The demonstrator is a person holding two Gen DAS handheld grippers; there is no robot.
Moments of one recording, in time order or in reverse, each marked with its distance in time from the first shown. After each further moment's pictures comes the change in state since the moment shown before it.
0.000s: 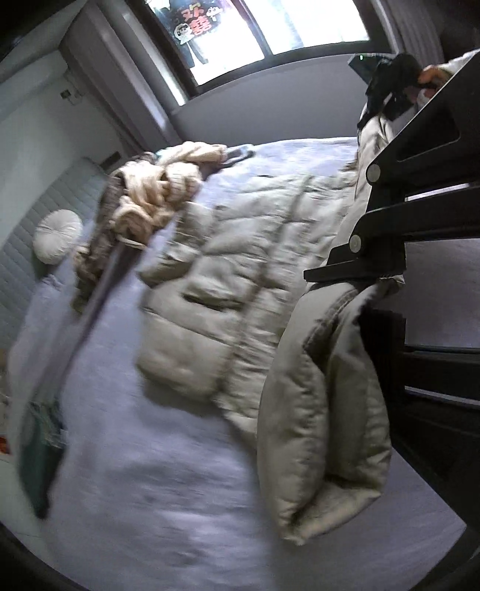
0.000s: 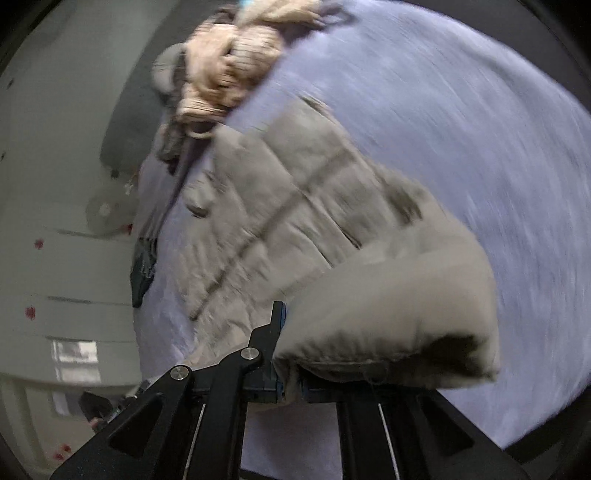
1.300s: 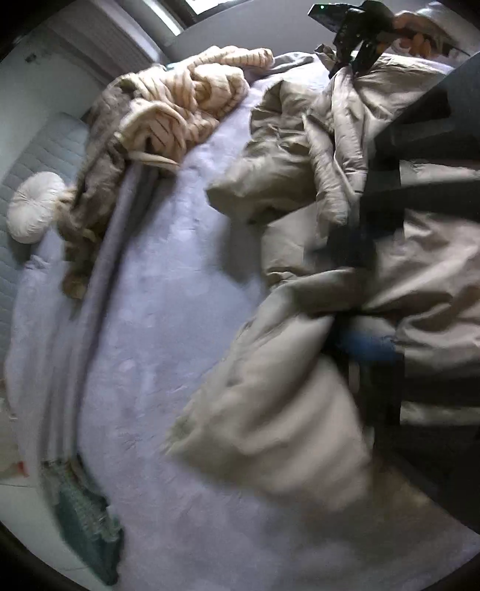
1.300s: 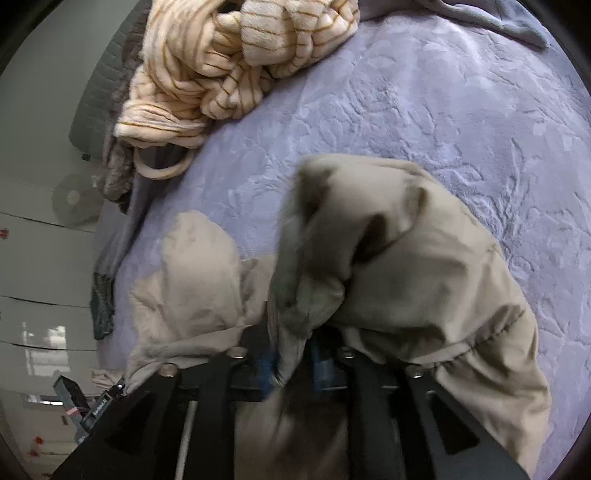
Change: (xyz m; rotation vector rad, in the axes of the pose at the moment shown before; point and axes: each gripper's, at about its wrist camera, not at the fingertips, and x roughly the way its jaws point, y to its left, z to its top) left arm 0.258 0.009 0.205 0.097 -0.003 0.239; right arm 0.248 0.055 0.254 -0.082 0.085 -0.086
